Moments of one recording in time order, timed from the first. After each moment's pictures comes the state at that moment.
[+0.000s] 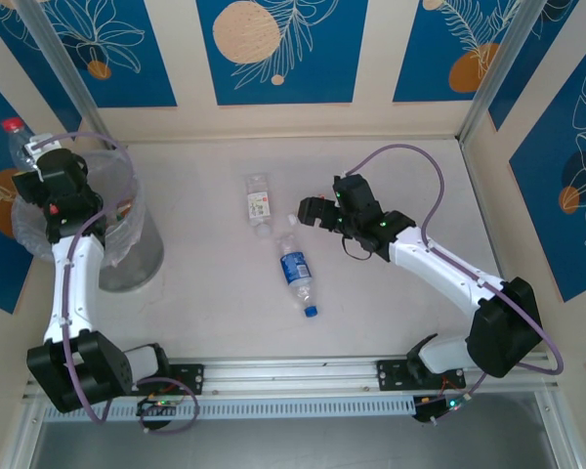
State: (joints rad) left arm 0.29 1.21 1.12 -0.08 -0.62 0.22; right arm 0.61 1.37 1.06 -0.41 0.06 0.66
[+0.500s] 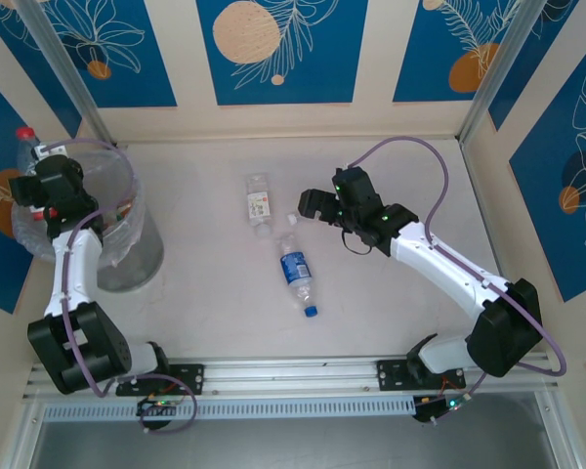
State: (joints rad) left arm 0.38 1.32 1.07 0.03 -0.54 0.38; right arm 0.61 1.37 1.15 -0.49 0.11 0.69
